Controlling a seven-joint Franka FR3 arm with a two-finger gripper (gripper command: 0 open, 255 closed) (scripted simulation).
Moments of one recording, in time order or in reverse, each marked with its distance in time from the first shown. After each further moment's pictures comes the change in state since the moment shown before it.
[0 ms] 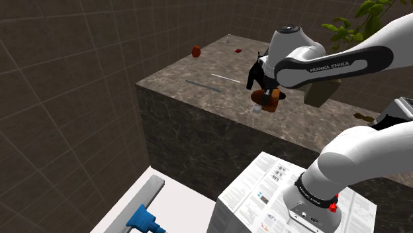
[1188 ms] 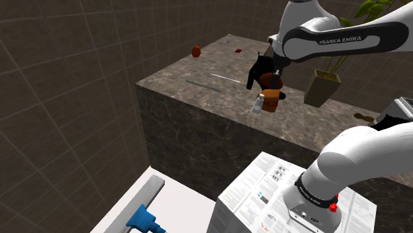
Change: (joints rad) arm -0.008 -0.010 -0.048 0.192 0.024 -0.172 -0.131
